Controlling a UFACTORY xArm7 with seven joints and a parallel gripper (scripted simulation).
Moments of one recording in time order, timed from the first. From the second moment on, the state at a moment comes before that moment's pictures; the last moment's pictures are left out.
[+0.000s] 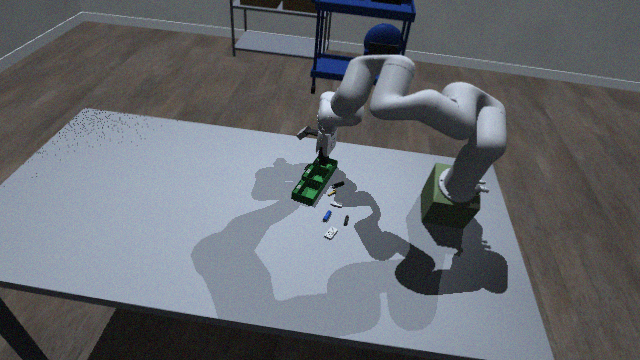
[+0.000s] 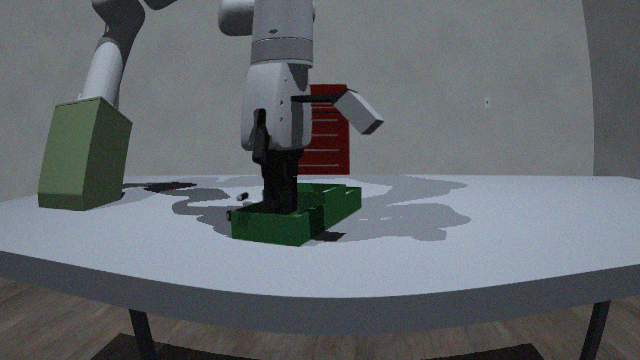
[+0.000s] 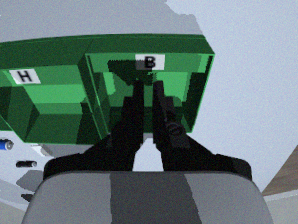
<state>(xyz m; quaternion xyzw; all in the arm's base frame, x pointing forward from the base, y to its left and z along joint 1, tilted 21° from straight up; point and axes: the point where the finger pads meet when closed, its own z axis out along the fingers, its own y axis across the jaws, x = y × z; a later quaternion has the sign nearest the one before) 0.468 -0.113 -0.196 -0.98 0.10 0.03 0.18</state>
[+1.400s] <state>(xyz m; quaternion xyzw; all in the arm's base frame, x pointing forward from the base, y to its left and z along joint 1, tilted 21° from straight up) 0.475 -0.071 -0.130 -0.98 0.10 0.03 0.18</state>
